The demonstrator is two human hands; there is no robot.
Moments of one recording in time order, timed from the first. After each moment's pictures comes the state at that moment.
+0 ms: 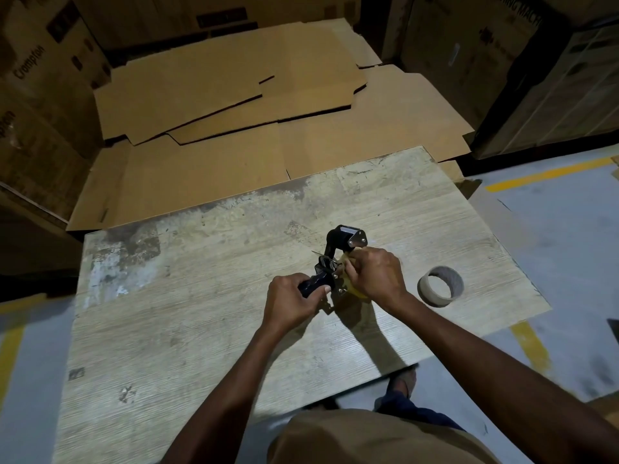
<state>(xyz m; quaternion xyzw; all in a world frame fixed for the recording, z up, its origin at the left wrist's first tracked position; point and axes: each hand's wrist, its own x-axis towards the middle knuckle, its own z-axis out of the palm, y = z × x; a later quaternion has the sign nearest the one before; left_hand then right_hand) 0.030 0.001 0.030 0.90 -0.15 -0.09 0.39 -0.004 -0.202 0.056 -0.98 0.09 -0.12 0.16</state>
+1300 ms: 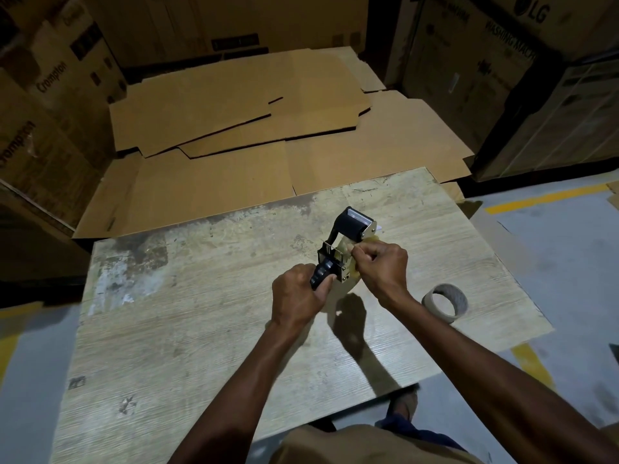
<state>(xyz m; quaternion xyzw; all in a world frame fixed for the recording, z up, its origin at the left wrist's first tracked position) 0.048 -0.016 0.057 0.94 -0.19 0.11 0.27 0.016 -0.186 0.098 -0.84 0.20 -0.18 0.47</state>
